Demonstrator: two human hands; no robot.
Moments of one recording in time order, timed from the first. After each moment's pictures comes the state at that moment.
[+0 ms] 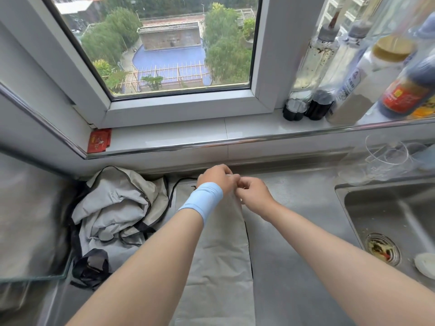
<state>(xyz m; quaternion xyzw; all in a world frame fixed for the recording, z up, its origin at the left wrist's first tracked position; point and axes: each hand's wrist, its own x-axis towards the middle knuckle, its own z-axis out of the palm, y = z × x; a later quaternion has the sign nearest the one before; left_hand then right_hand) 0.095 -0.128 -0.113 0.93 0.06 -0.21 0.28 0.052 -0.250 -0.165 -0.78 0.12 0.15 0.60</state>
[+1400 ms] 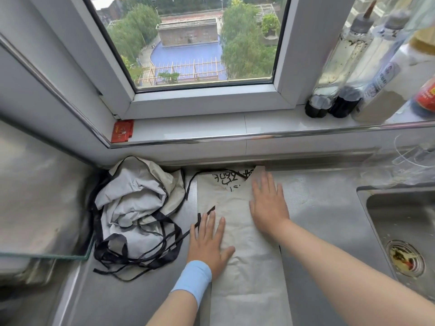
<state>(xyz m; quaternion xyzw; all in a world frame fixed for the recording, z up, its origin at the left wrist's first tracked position) -0.063 -0.039 -0.236 0.98 -0.09 -0.17 0.03 0.028 -0.238 -0.209 -0.99 -0.05 0.12 0.02</state>
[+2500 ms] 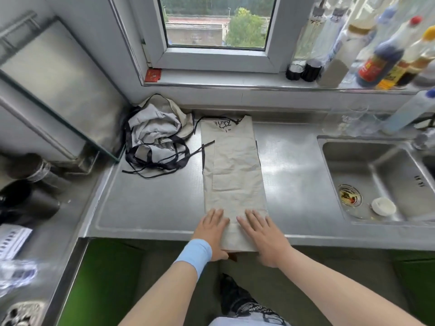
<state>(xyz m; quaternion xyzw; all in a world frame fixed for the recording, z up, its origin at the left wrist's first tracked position) -0.329 -0.049 -0.189 0.95 -0.18 -0.26 0.03 -0.336 -0.258 -0.191 -0.93 -0.26 0.24 -0.06</state>
